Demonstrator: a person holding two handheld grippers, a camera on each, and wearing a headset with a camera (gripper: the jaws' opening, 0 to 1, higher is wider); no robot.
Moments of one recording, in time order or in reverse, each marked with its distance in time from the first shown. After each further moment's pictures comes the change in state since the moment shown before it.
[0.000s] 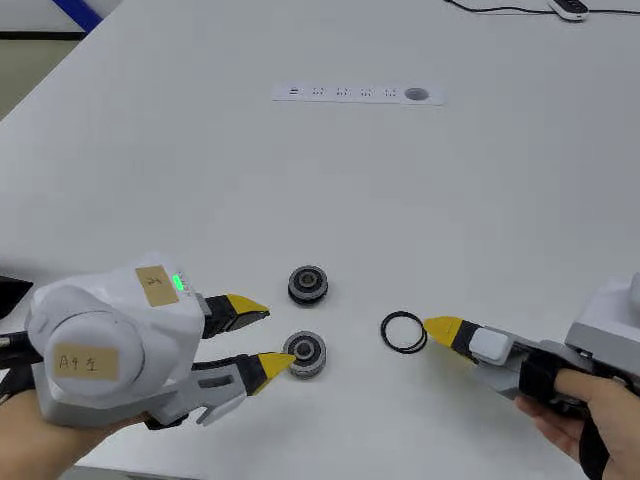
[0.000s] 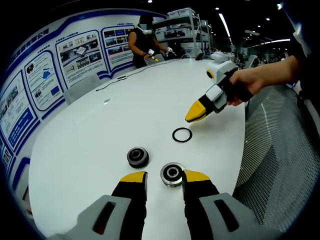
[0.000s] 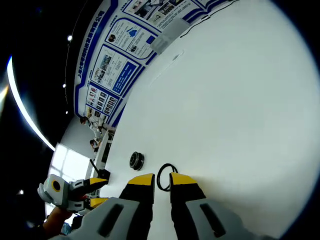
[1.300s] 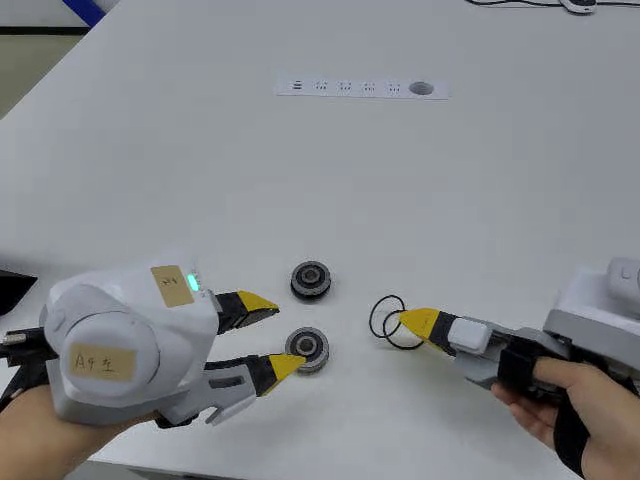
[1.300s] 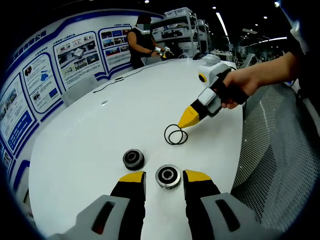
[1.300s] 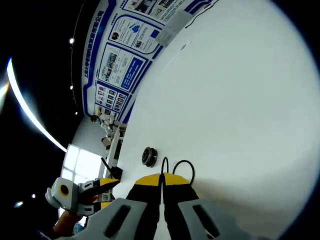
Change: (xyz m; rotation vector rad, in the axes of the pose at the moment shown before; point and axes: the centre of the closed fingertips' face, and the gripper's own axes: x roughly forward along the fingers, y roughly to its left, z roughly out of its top) left arm 0.000 -0.010 0.004 0.017 -0.001 -0.009; right arm 0.013 0.007 -0.011 0.073 0.052 0.081
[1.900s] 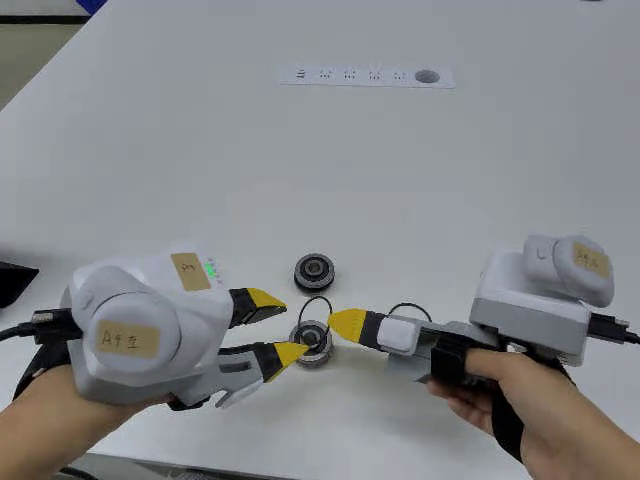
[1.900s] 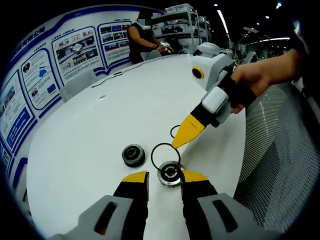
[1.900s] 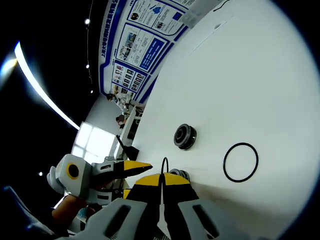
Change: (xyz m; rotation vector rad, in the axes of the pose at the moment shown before) left arm 0.010 0.006 -0.010 -0.014 0.037 -0.013; right arm 0.034 0.060 -0.043 -0.106 0.158 0.147
